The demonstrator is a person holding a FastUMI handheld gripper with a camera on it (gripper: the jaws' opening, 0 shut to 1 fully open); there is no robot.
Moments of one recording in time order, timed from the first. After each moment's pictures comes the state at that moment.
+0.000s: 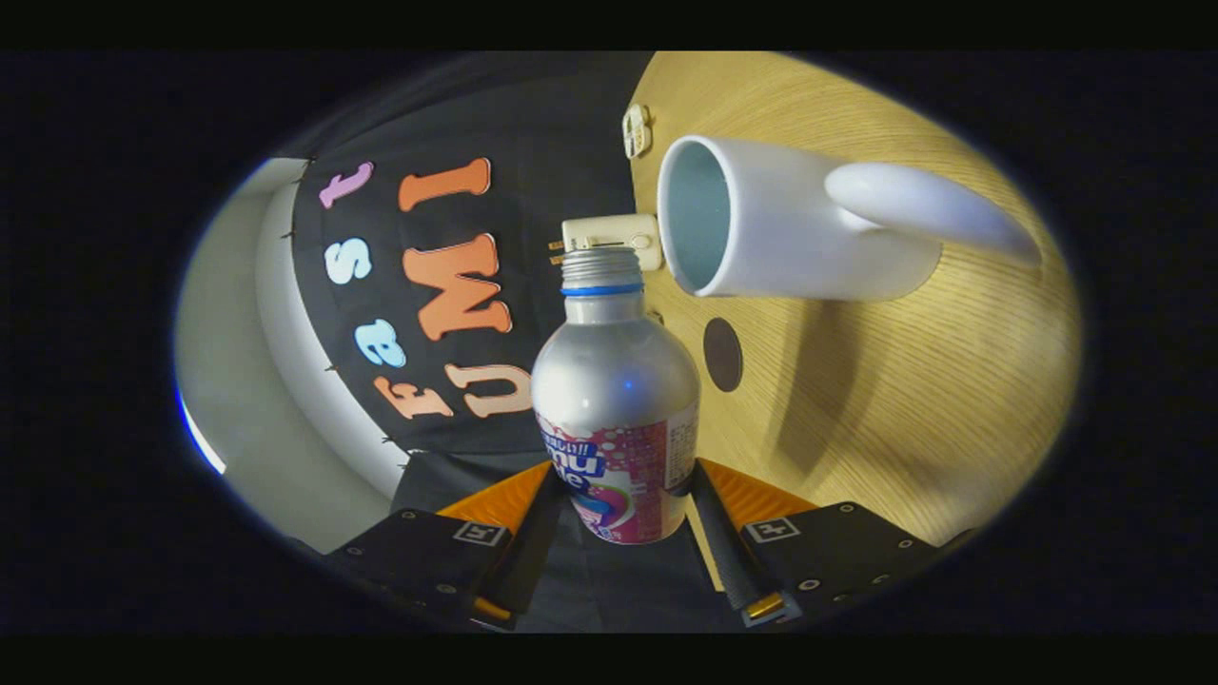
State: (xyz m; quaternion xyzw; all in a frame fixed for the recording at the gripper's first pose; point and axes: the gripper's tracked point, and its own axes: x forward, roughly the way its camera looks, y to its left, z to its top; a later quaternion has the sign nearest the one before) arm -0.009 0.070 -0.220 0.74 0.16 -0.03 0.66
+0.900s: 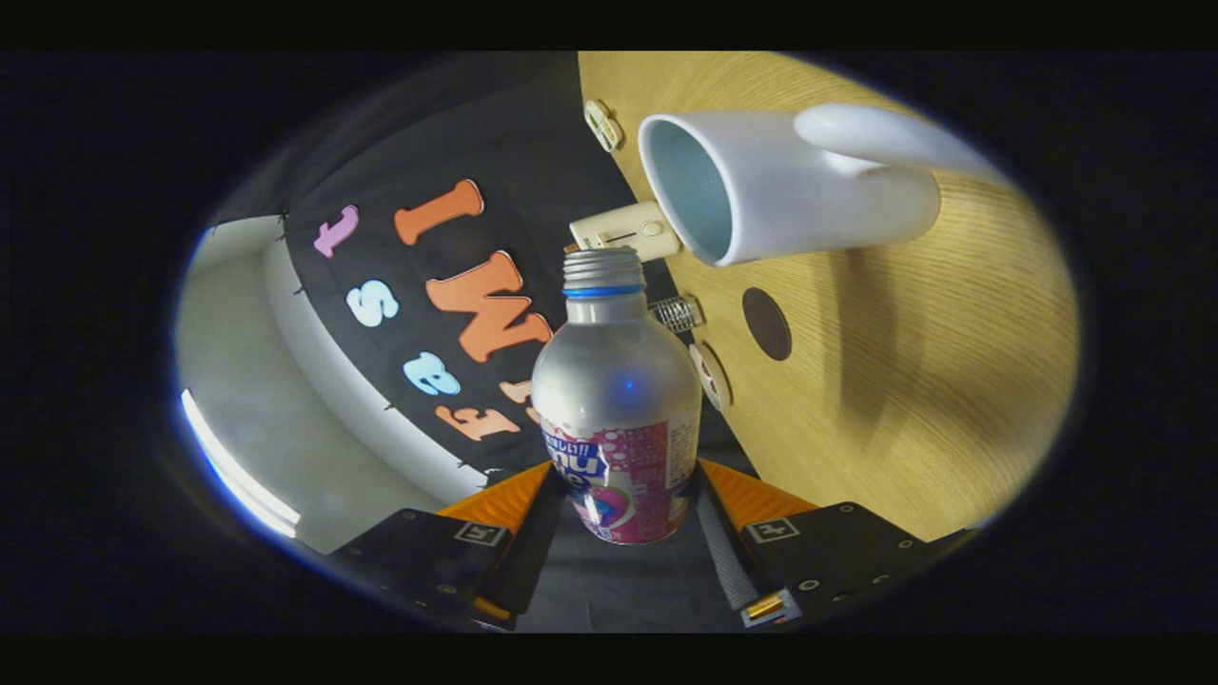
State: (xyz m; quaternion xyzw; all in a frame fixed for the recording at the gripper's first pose) arm -0.006 0.070 -0.183 0.81 0.11 0.02 0.57
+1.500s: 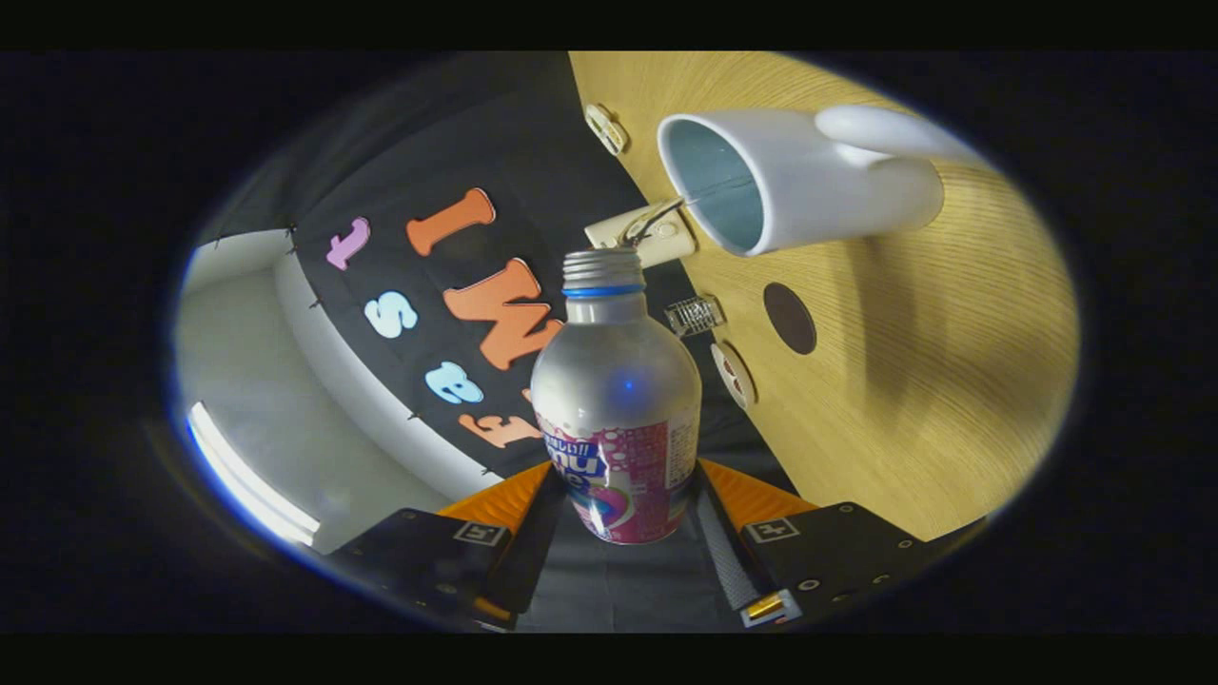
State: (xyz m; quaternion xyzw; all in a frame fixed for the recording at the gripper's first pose) arm 0.001 0.064 -0.165 0.83 0.08 0.02 0.55
